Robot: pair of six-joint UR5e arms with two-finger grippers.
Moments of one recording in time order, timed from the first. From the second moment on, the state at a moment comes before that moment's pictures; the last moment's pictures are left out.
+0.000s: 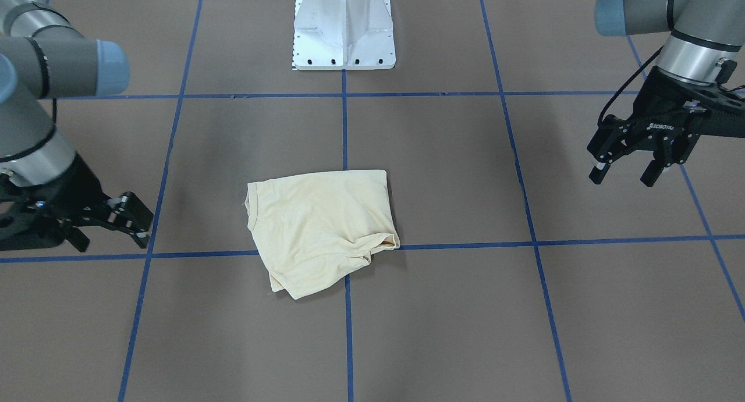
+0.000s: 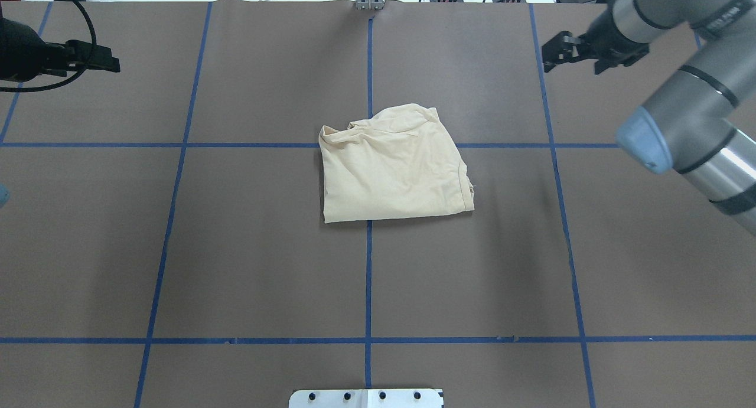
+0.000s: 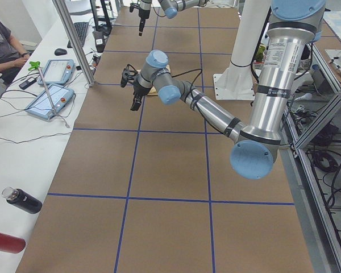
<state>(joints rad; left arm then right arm) -1.06 -1.76 -1.93 -2.00 -1.93 -0.96 1.05 -1.18 1.74 -1.39 2.07 0.85</state>
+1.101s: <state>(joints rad) -1.22 -1.63 -1.84 -1.86 -2.10 -0.53 1.27 -1.43 1.74 -1.50 2.17 0.59</state>
